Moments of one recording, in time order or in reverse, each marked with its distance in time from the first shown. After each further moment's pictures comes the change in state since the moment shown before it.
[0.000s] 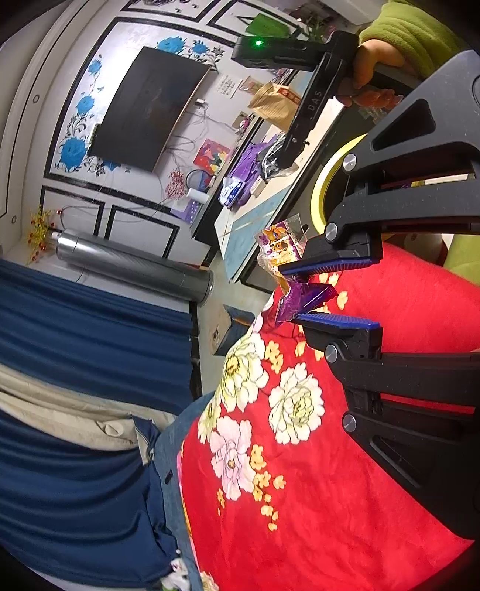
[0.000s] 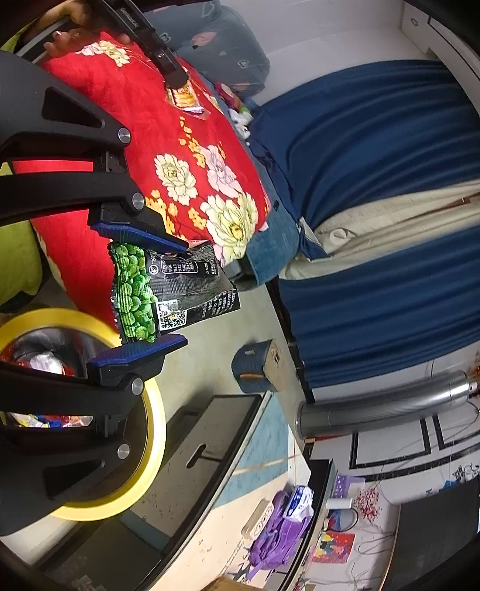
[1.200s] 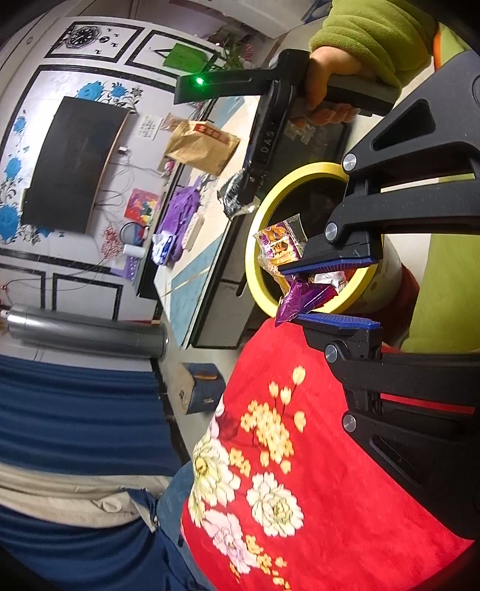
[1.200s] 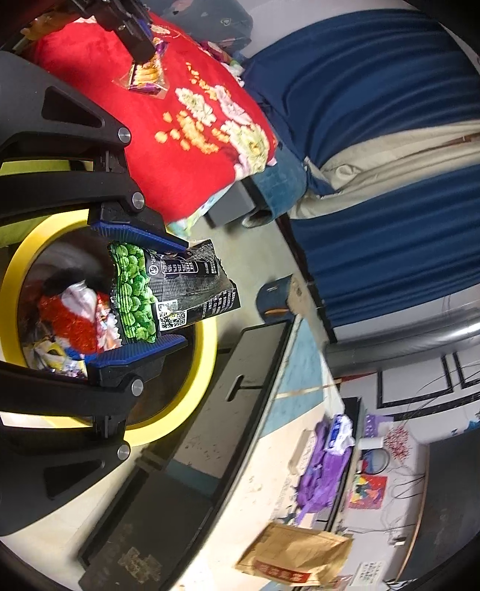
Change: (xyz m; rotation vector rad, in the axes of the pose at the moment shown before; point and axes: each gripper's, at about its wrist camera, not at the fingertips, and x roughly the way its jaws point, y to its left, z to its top) left arm 0.055 -0.104 -0.050 0.221 0.200 -0.143; right arm -0.018 -0.097 -0.054 0.119 0.070 -0.193
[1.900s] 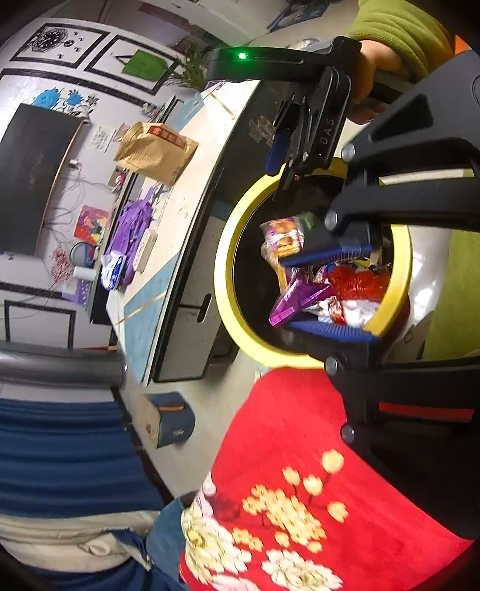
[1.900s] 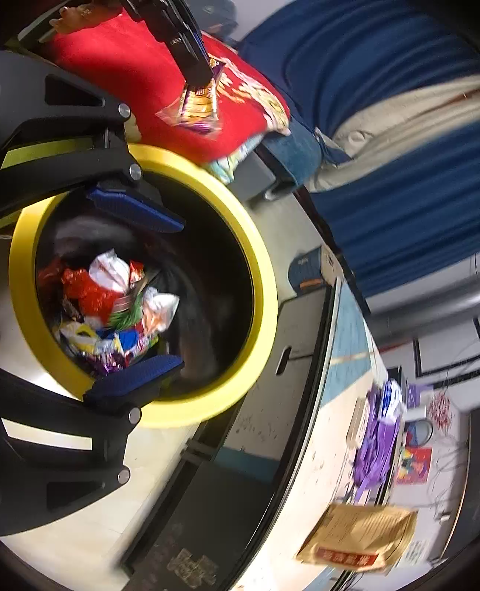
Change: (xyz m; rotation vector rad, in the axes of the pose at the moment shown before) left arm 0.104 -0.033 0.021 0.070 0.197 -0.065; right arm 0.034 -0.056 -0.044 0.123 0.099 -0.060
